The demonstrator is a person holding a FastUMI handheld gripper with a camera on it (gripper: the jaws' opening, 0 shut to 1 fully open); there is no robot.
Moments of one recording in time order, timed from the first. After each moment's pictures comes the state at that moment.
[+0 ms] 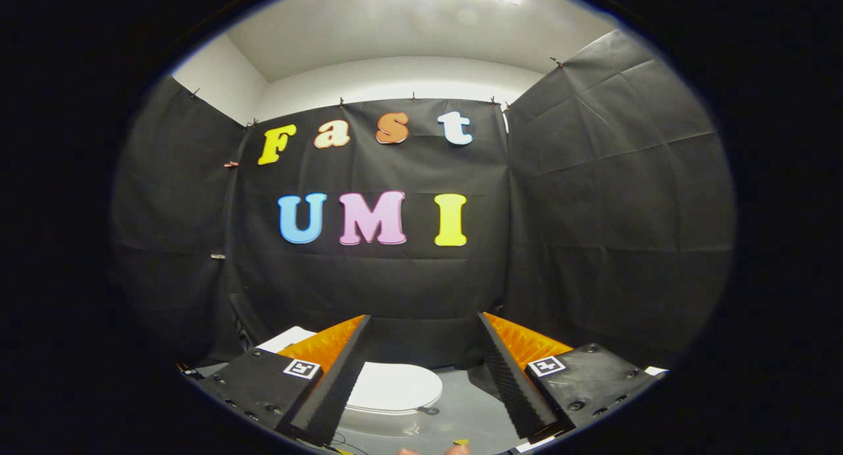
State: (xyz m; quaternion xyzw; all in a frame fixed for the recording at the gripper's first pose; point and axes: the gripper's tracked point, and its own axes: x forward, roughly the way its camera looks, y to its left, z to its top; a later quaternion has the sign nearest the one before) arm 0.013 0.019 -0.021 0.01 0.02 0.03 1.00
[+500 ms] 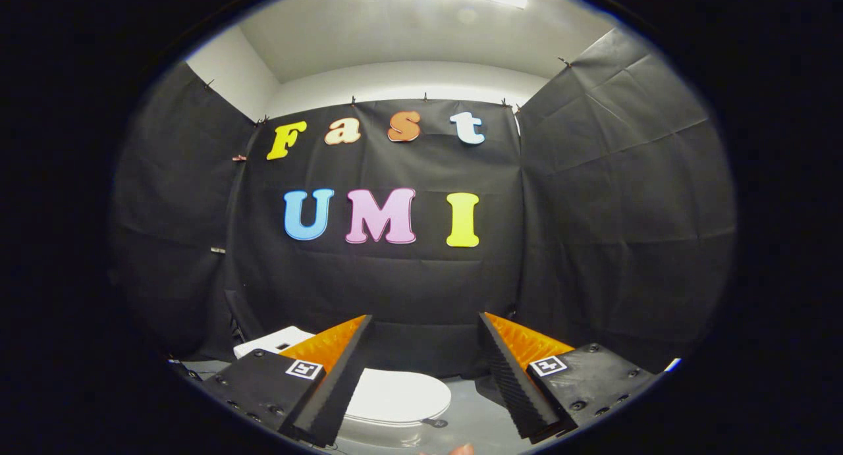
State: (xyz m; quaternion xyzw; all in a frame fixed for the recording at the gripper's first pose) arm 0.076 0.027 -0.116 -0.01 0.00 0.02 1.00
